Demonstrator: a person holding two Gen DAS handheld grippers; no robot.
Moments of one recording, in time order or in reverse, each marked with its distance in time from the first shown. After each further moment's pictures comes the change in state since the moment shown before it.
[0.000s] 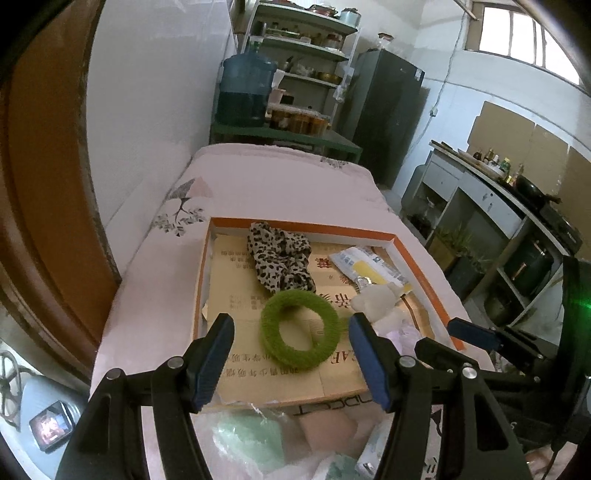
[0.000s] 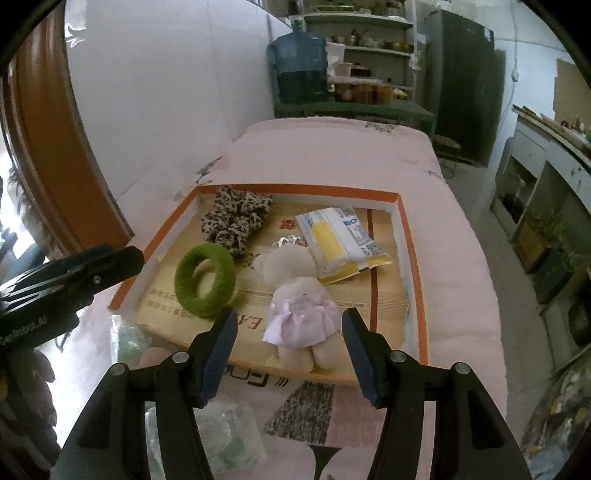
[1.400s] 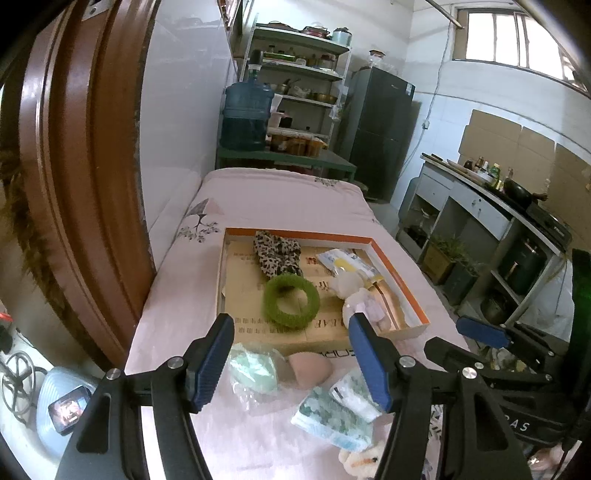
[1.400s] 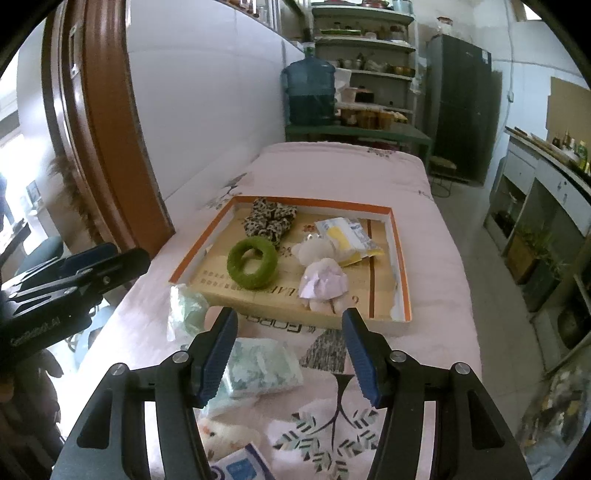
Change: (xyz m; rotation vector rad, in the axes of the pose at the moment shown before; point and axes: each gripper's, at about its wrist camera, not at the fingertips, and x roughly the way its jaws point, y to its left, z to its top) left arm -0.091 -0.016 -0.031 0.026 -0.077 0.019; right arm -0.099 0.039 -0.038 -0.032 -0.075 -0.010
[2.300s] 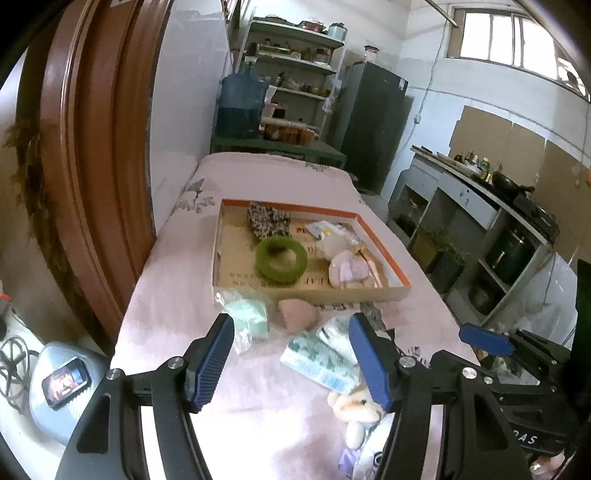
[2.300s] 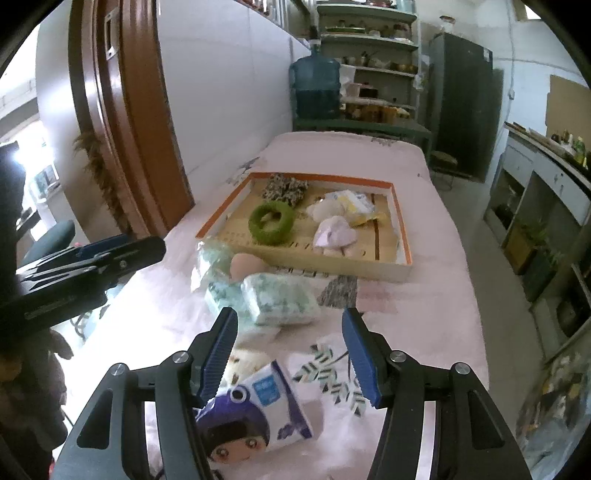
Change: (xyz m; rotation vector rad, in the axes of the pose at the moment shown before) left arm -0.031 0.001 -0.050 -0.011 0.036 -0.044; right arm -0.046 0.019 -0.057 -0.004 0.018 0.017
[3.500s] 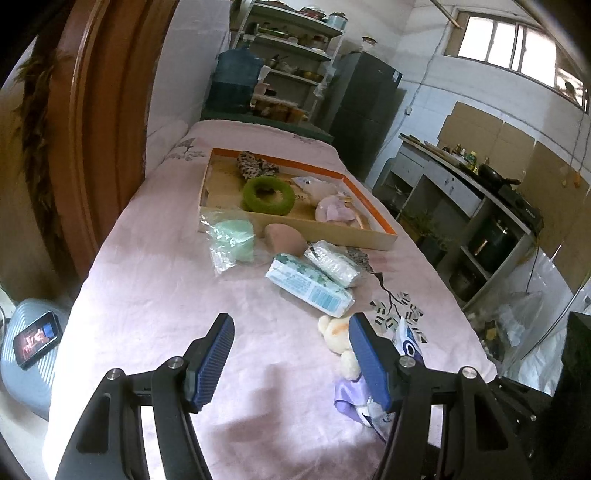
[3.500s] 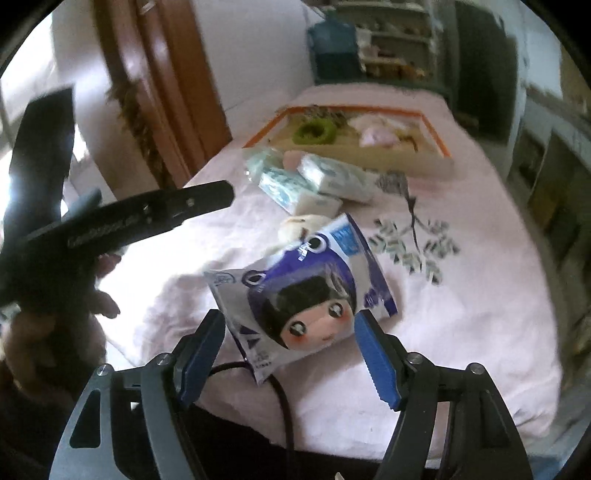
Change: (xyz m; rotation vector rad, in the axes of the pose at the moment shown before) left arm 0.005 0.008 -0.069 -0.043 0.049 -0.081; right arm -0.003 0.048 -0.101 0.000 0.106 0.087
